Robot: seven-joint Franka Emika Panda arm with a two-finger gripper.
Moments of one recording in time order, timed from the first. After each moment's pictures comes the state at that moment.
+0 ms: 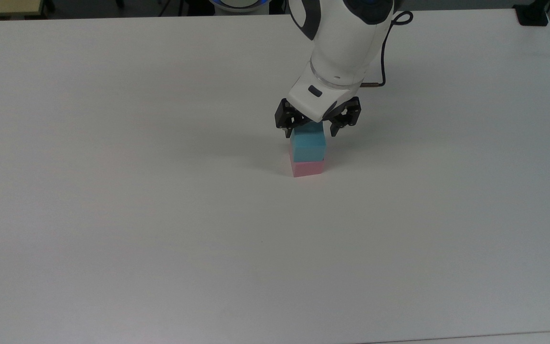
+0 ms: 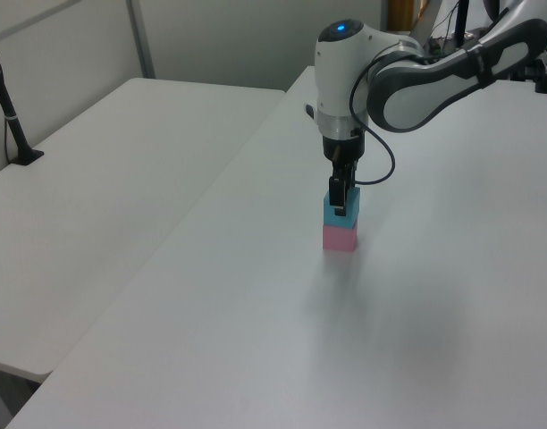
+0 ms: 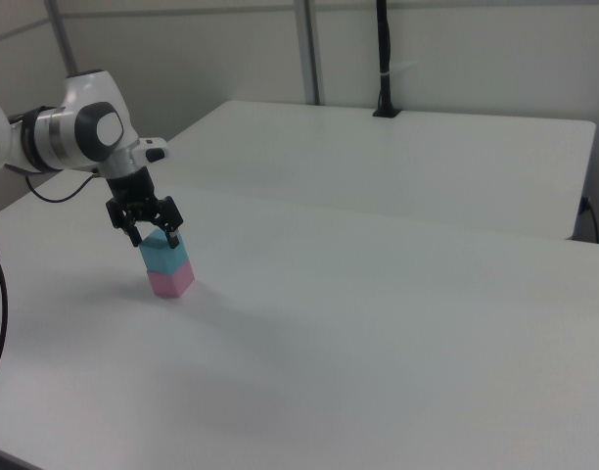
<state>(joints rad) 0.38 0.38 -0.06 -1.63 -0.12 1.99 0.23</state>
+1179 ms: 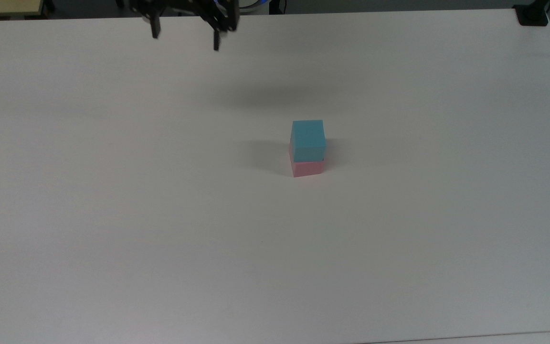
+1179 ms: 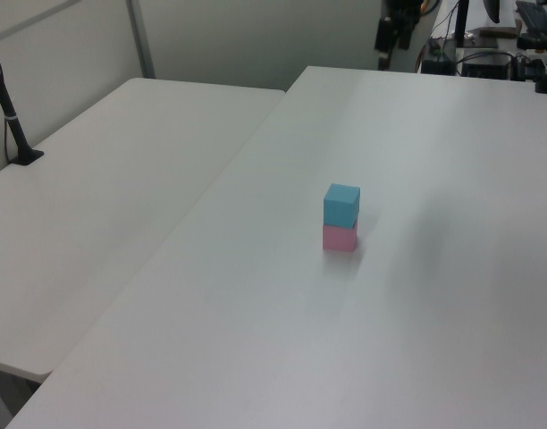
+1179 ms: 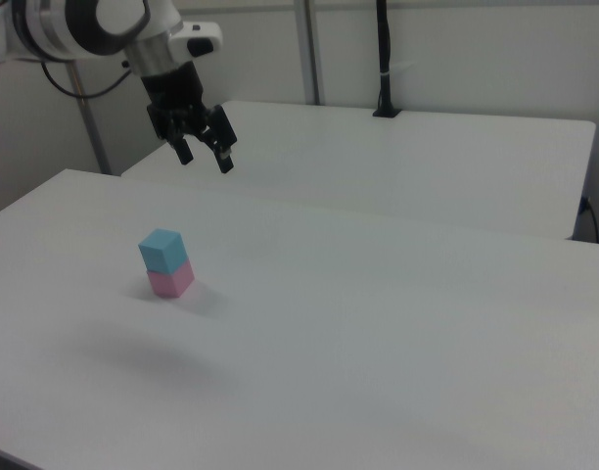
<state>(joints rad) 0.13 0.03 -0.14 -1.58 -0.10 1.74 0.13</state>
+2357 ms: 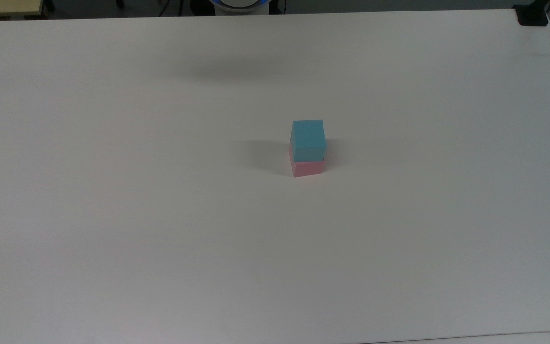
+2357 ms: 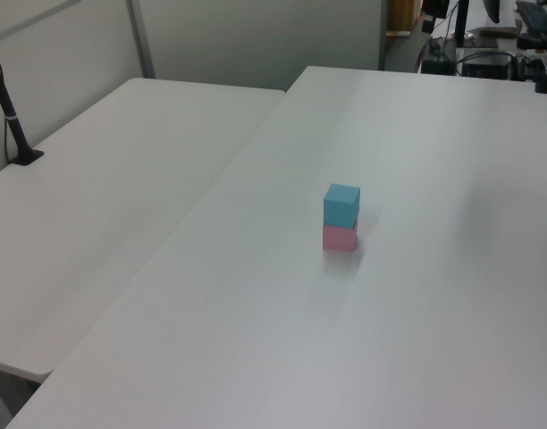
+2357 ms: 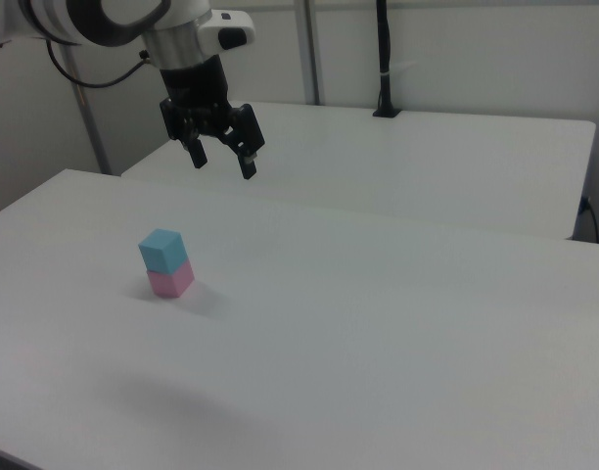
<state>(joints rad) -0.03 -0.07 -0.15 -1.61 -0.03 1.67 -0.11</state>
